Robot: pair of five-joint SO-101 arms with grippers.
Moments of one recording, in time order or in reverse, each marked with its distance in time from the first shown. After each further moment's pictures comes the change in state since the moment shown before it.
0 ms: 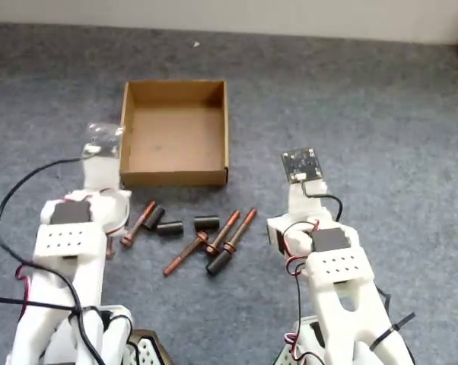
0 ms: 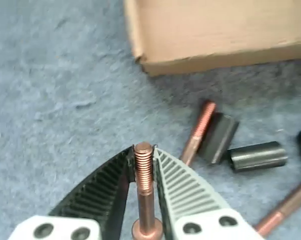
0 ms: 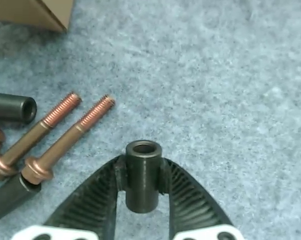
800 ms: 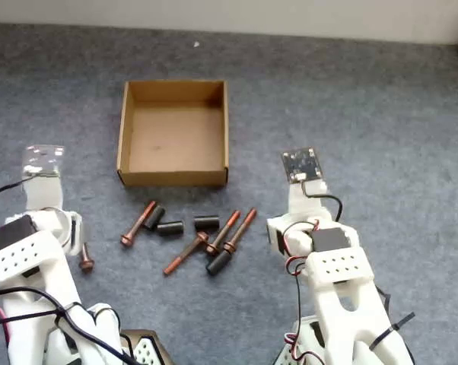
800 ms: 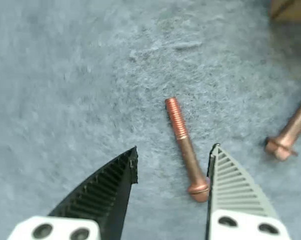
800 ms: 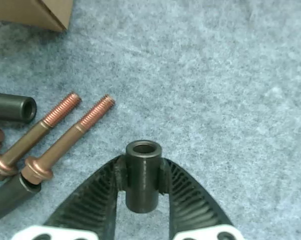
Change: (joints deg) left arm -24.6 -2.1 0.8 4.2 -19.3; right arm 0.0 0.0 0.0 0.0 0.0
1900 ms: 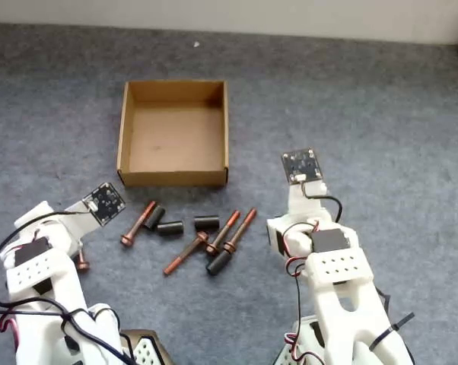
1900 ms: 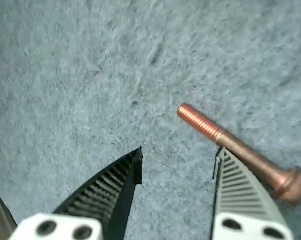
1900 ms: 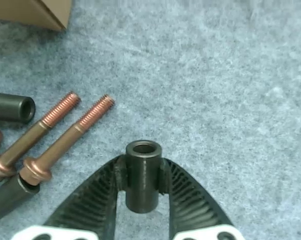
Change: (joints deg) left arm -1.1 -0.7 15.2 -27.1 -52.6; right arm 0.0 0.0 0.8 -1.1 0.0
